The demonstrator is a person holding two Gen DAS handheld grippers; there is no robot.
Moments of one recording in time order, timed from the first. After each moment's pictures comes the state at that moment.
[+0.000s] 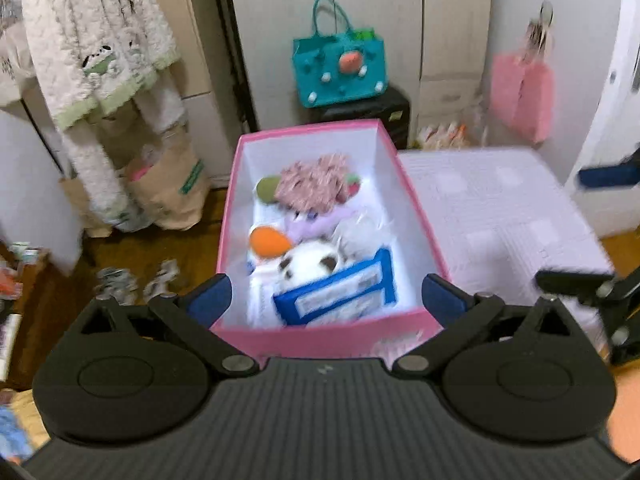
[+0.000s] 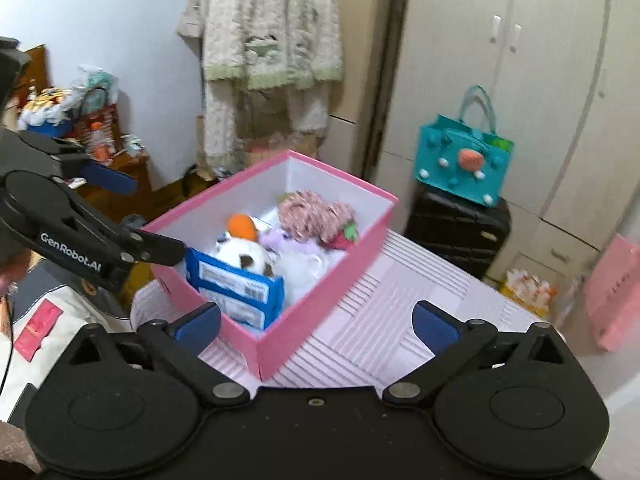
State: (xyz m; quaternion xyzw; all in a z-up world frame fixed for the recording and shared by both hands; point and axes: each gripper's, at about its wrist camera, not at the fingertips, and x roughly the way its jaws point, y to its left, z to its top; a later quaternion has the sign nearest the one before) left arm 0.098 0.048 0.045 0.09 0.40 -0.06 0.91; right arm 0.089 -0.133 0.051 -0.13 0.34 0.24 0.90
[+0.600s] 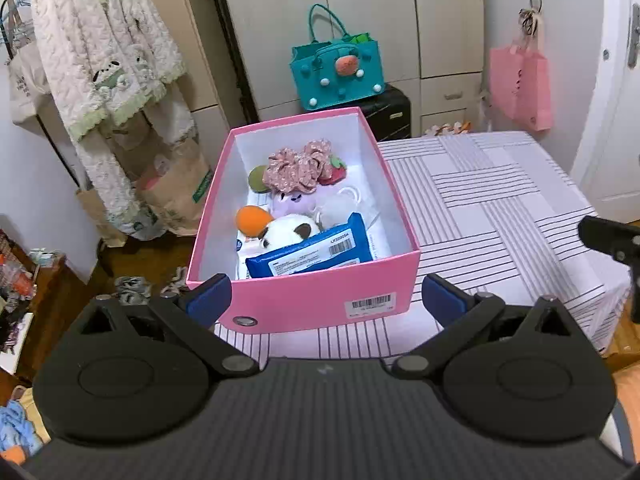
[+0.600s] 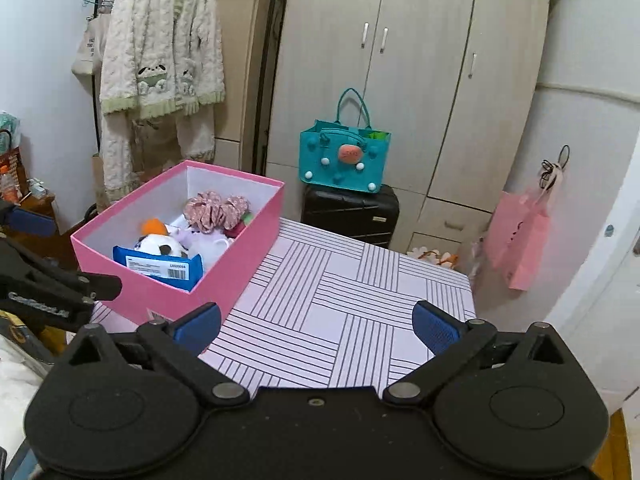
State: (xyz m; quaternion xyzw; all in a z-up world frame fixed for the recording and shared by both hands) left arm 0.048 0.009 0.018 0.11 0.36 -0.04 0.93; right arm 0.004 -0.167 0.035 -0.10 0.29 0.06 0.95
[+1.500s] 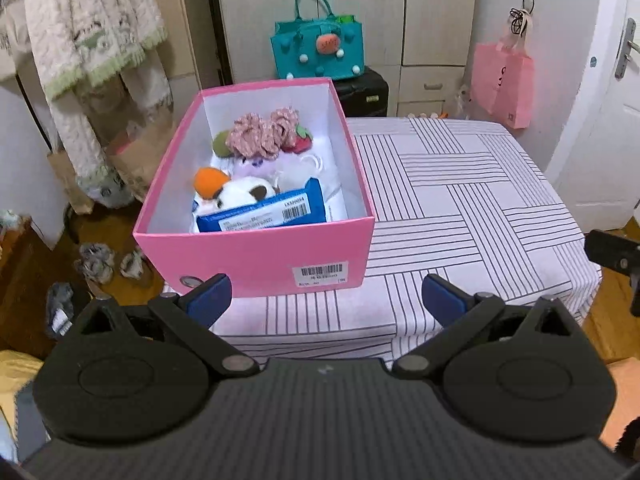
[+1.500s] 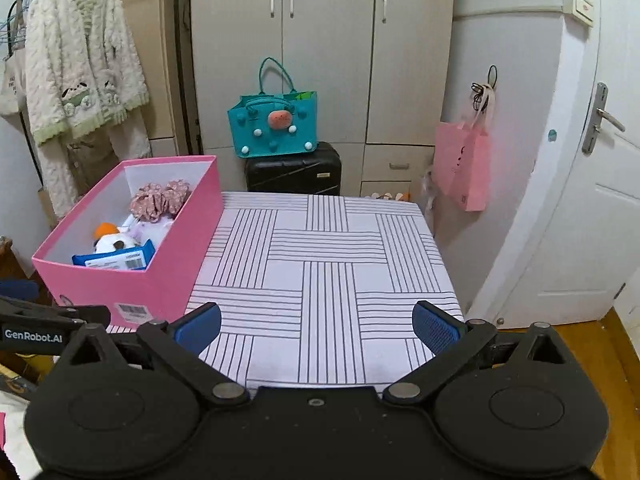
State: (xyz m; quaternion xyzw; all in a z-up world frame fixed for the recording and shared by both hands) left arm 0.036 -0.001 -0.002 0.06 0.38 -0.07 0.92; right arm -0.023 -0.192 0.015 0.00 0.33 -0.04 0.94
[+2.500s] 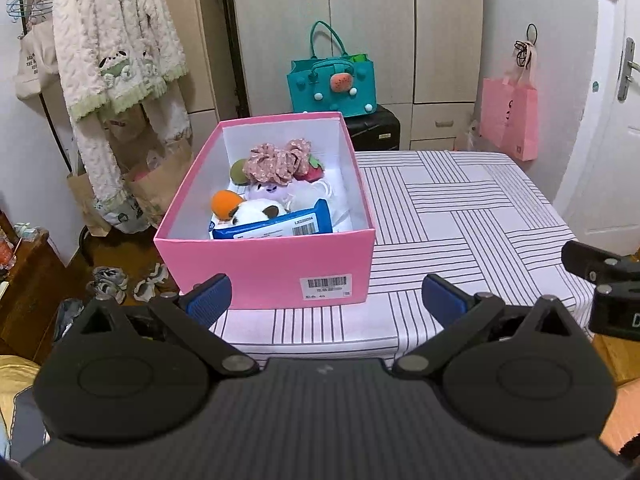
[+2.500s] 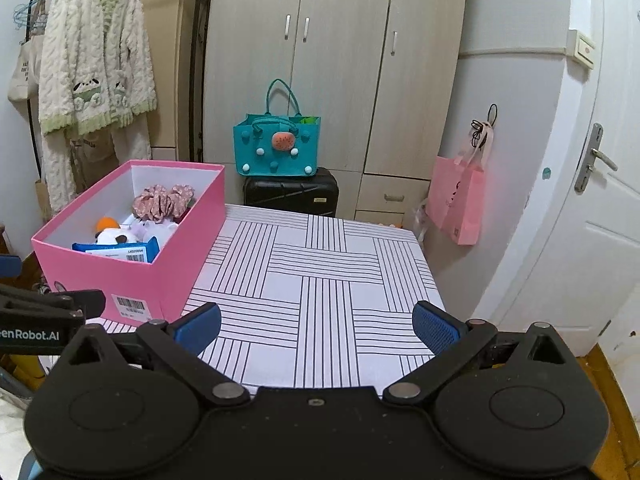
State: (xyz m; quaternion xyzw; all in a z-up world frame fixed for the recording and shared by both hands) left arm 0.009 -0.004 -0.003 0.05 0.33 -0.04 0.94; right arm -0.040 -0.172 0.007 -0.05 0.29 -0.05 0.96
